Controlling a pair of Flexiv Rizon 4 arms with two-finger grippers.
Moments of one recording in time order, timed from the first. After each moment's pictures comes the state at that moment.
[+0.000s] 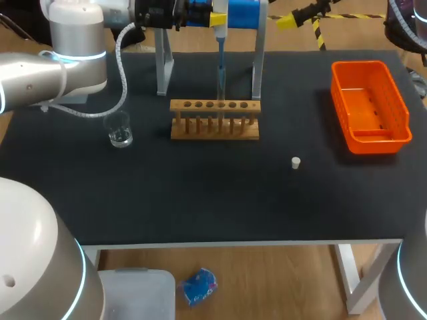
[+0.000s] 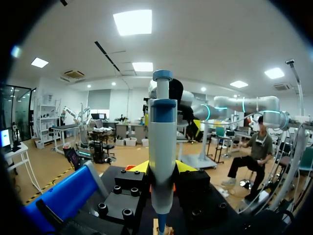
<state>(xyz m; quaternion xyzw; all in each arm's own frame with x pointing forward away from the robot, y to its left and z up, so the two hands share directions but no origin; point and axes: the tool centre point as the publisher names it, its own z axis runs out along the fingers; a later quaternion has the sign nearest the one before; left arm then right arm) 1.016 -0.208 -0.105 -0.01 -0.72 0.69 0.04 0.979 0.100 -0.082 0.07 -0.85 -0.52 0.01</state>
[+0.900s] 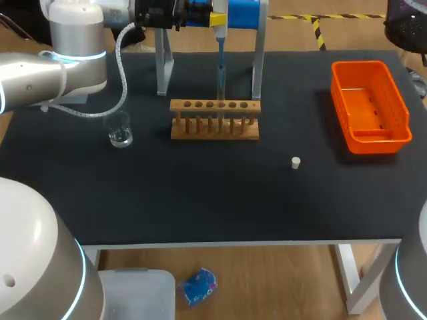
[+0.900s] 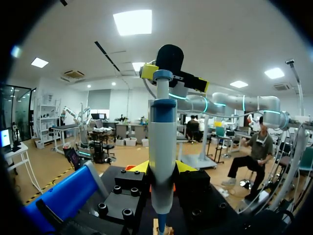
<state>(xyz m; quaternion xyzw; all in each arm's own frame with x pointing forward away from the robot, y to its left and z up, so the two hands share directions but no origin) 1.016 -0.208 -0.105 -0.01 -0.72 0.69 0.04 0.985 0.148 0.005 0.11 -0.84 -0.54 0.02</state>
